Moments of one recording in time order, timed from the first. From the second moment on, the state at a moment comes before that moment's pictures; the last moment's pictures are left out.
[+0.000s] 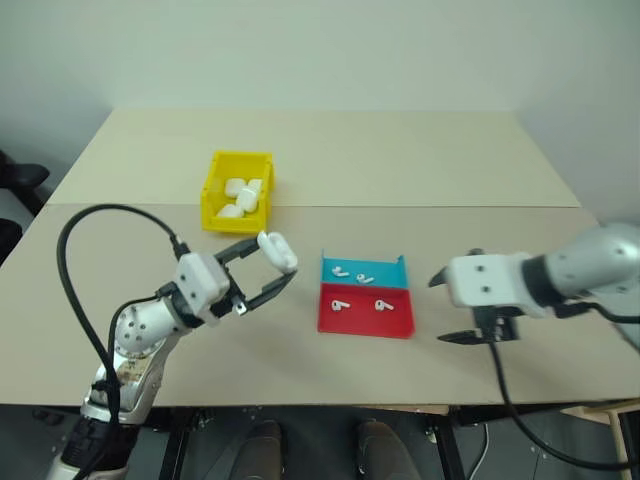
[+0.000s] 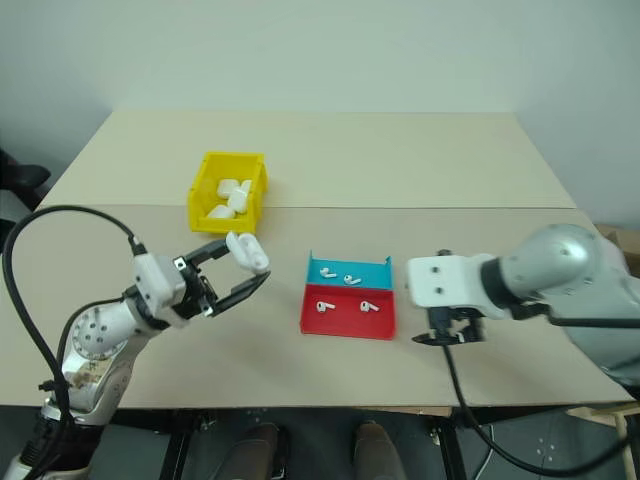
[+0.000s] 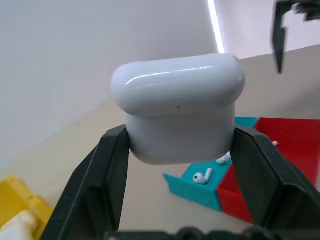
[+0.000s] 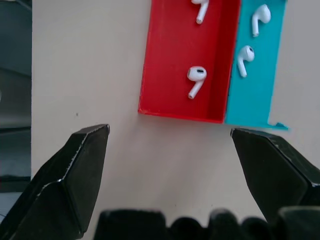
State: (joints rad) left arm -0.11 0.58 -0.02 -0.23 -0.40 -0.21 -0.80; right arm -0.62 -1.19 0.32 -0.55 0.20 0.63 1.27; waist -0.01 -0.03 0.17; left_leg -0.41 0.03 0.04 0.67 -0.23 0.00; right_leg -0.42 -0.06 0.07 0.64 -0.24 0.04
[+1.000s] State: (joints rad) left arm 0.16 0.52 0.02 -0.09 -0.42 -0.48 -1.09; right arm -1.06 -0.64 0.88 -0.26 -0.22 0.84 1.30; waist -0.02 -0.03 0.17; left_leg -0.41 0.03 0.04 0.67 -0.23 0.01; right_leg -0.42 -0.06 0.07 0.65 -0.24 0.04
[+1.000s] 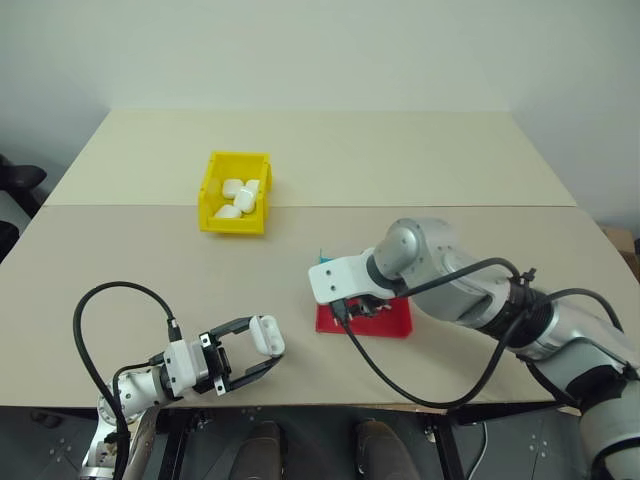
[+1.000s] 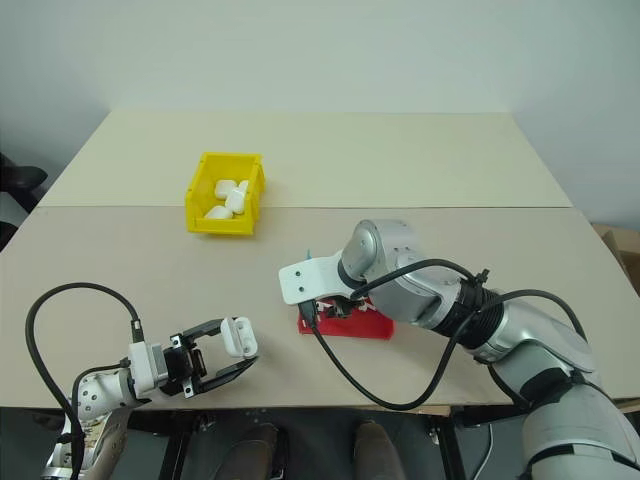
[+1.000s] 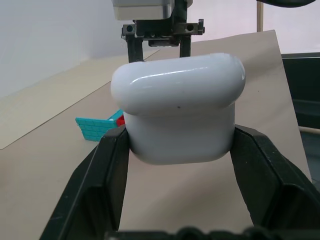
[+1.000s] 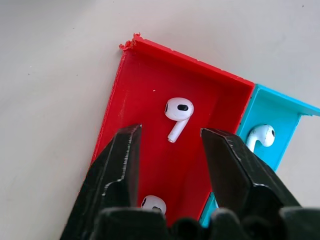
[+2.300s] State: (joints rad) left arm 0.21 0.55 0.02 -0.18 -0.31 -0.39 -0.96; right arm -1.02 -0.52 0.90 -0.13 -0.35 0.73 1.29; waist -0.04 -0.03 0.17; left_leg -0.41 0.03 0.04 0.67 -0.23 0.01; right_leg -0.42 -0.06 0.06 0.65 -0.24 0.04
